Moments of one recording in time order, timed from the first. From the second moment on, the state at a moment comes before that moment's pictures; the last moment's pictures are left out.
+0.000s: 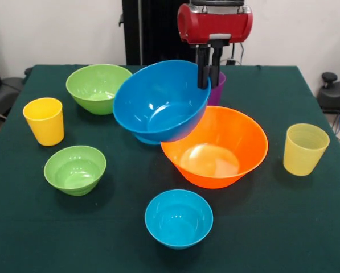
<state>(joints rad) -0.39 -0.87 0.31 1.76 -0.40 0.40 1.59</state>
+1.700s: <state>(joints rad) -0.11 -0.86 0.07 1.75 -0.38 0.40 1.77</state>
